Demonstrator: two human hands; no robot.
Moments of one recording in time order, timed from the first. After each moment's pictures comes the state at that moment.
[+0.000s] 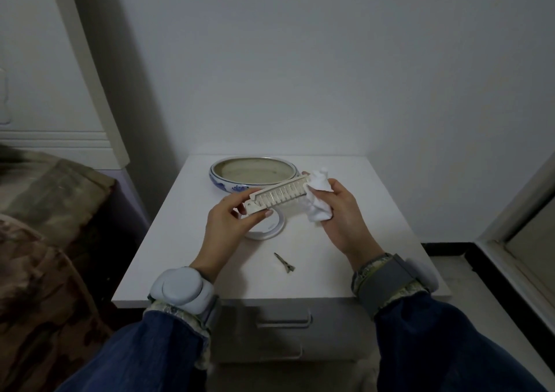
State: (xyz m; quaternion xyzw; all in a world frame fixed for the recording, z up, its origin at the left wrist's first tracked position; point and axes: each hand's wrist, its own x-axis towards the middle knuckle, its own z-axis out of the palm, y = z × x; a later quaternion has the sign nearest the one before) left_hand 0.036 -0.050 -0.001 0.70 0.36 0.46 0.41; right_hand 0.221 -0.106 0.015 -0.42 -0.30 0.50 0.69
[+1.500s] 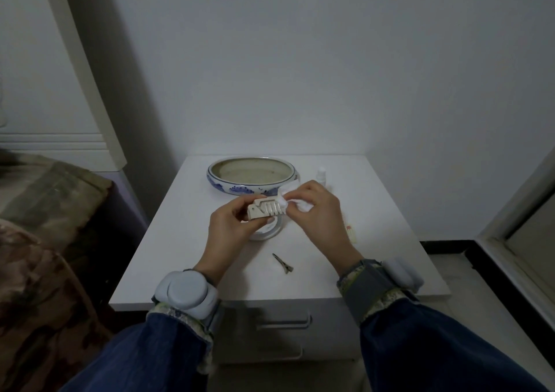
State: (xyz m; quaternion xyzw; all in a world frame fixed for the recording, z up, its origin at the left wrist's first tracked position) left_hand 0.041 -0.057 -0.004 0.70 0.34 0.46 0.42; right_hand 0.196 -0.100 0.002 -0.60 -0.57 0.05 0.56
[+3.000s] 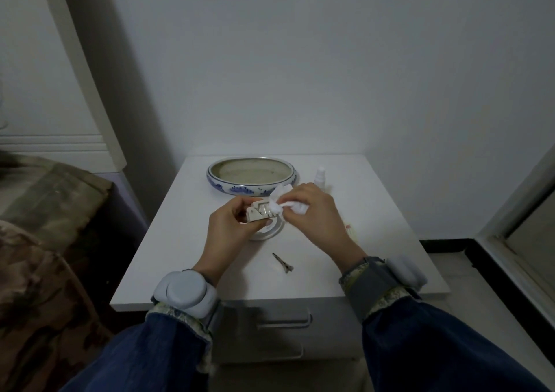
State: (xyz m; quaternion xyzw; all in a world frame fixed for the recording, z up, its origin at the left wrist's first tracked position) left_hand 0.039 -0.057 -0.004 0.71 0.37 0.44 0.41; right_hand 0.199 -0.103 0.006 -0.58 -0.63 0.08 0.51
